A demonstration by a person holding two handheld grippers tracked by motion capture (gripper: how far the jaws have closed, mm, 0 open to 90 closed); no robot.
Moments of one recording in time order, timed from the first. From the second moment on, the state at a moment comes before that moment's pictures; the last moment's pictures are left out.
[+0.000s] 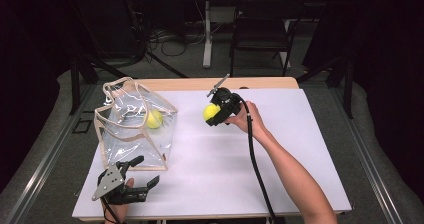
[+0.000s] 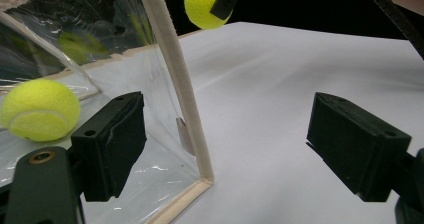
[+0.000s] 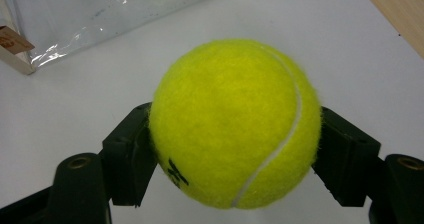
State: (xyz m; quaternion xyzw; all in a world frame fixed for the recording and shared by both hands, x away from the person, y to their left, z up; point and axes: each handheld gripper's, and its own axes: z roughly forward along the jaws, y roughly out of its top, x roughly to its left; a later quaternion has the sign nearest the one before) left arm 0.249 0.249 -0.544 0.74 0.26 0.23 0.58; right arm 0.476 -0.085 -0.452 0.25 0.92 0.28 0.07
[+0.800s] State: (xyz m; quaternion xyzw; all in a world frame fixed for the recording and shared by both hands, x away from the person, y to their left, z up) left arm 0.249 0.250 -0.544 0.74 0.27 0.23 0.57; right arm 0.471 -0.075 -0.441 0.24 0.93 0.28 0.08
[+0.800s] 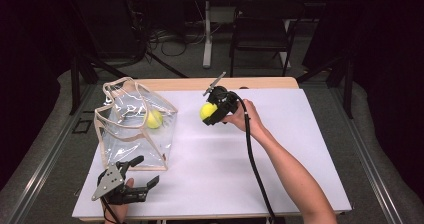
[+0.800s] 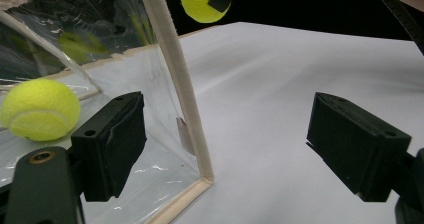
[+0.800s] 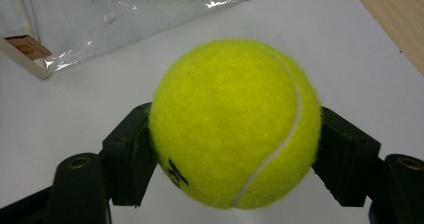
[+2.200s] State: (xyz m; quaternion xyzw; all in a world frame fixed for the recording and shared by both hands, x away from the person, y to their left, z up) left arm 0.249 0.250 -0.544 0.74 0.26 0.23 0.58; right arm 0.461 -0.050 -0.420 0.20 0.92 0.32 0.09
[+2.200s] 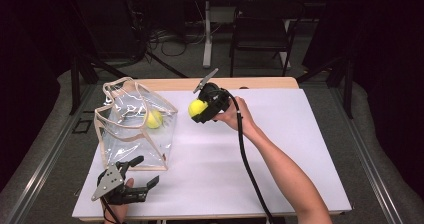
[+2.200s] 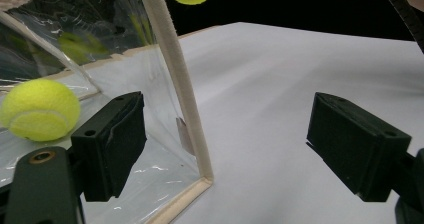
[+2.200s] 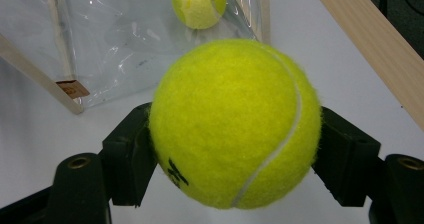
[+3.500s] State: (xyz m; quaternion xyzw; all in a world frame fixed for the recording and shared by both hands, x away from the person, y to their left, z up) left arm 0.248 0.249 -0.543 0.74 0.26 0.23 0.58; right arm 0.455 -0.029 -0.402 0.18 0.91 0.36 0.10
